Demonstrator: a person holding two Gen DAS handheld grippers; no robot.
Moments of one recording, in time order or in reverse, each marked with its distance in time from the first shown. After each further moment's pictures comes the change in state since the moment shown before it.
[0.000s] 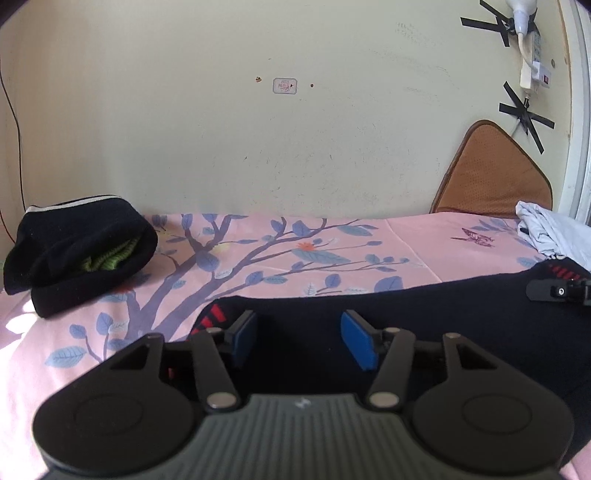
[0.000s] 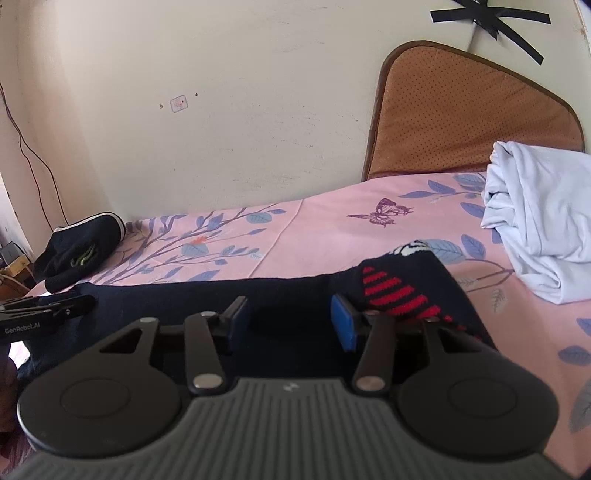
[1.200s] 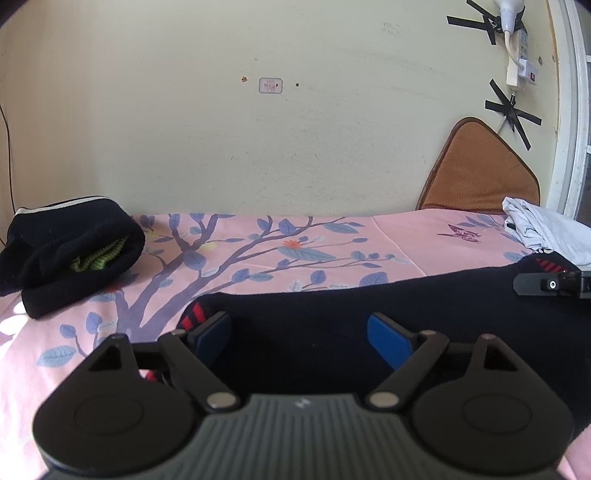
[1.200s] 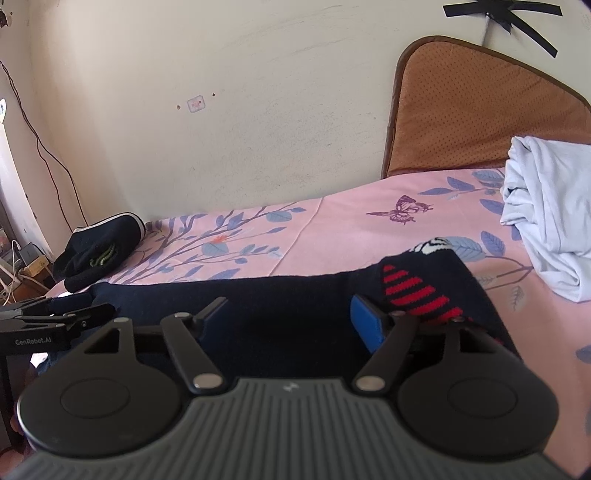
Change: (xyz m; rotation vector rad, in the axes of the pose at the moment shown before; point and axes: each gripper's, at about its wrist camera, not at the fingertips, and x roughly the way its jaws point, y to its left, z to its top) left arm -0.001 -0.003 -0.003 0.010 0.002 -0.044; right arm 0.002 -0.001 0.000 0.014 0.005 0.062
